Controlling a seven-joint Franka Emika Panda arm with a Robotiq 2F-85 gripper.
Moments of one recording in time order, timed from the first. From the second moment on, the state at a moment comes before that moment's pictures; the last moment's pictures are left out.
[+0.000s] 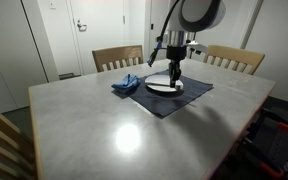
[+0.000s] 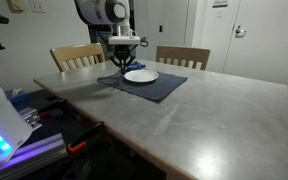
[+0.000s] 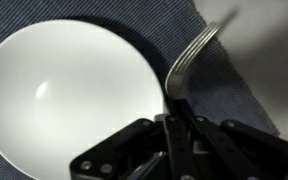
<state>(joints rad) -0.02 0.34 0.16 -2.31 -0.11 2.62 -0.67</state>
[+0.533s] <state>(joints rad) -0.02 0.45 0.13 -2.16 -0.17 2.62 -0.70</state>
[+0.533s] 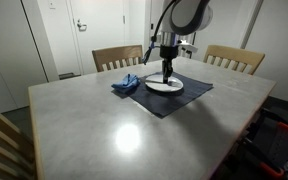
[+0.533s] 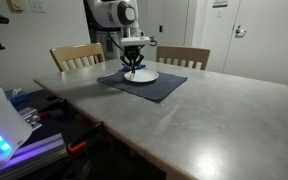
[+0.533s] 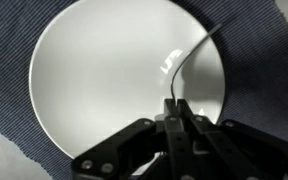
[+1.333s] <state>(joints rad) -0.02 0.53 0.12 -2.02 -0.19 2.52 -0.74</state>
